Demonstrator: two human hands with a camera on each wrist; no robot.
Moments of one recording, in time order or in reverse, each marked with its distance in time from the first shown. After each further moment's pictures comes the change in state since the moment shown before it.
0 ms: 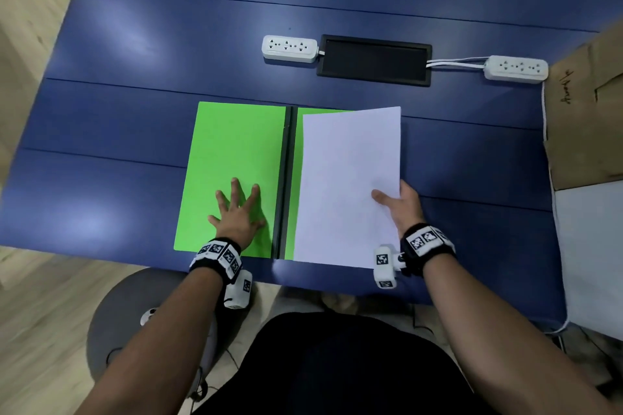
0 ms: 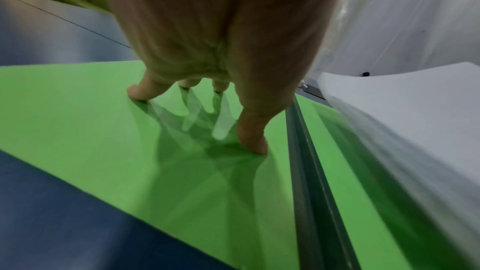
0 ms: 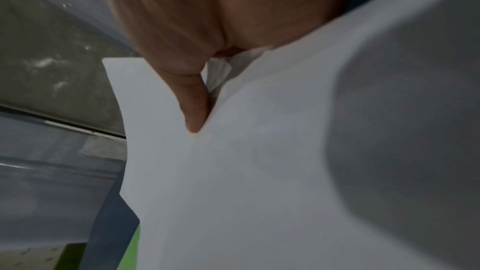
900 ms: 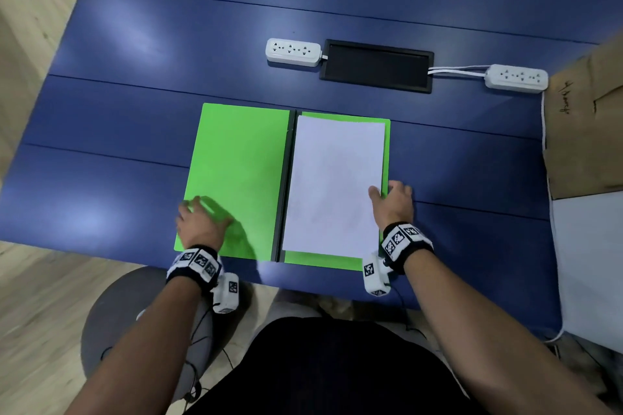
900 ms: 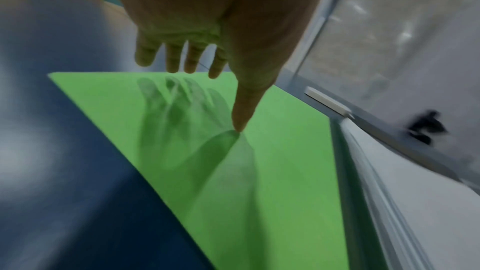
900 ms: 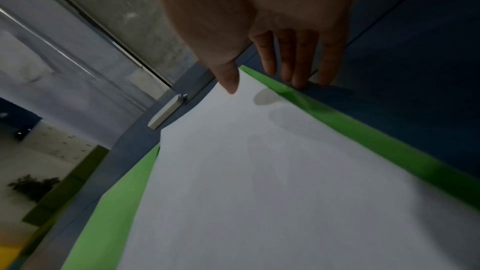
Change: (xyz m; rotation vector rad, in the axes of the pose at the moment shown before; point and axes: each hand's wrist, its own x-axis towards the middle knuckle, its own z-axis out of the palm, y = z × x) left_hand -0.005 -0.047 -0.009 -0.218 0.335 -0.396; right_hand 0.017 0.006 0.022 -0.771 0.304 -0.002
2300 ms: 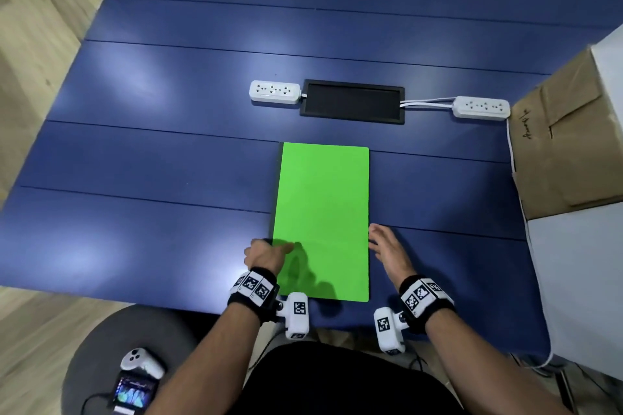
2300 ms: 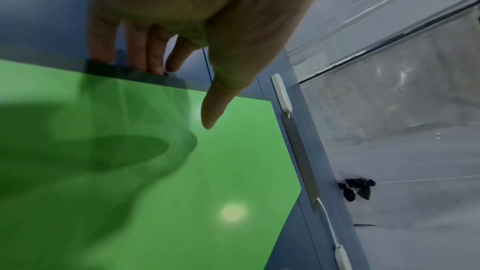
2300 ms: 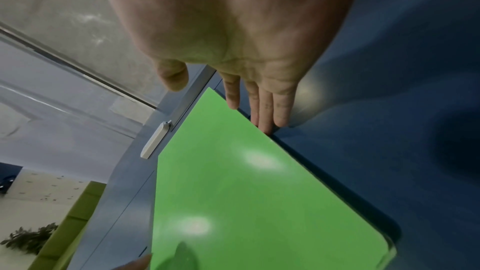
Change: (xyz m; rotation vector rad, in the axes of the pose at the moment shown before) left_hand -0.067 0.117 0.067 -0.406 -0.300 -0.171; right_hand -0.024 0.050 -0.043 0.528 -0.428 0.021
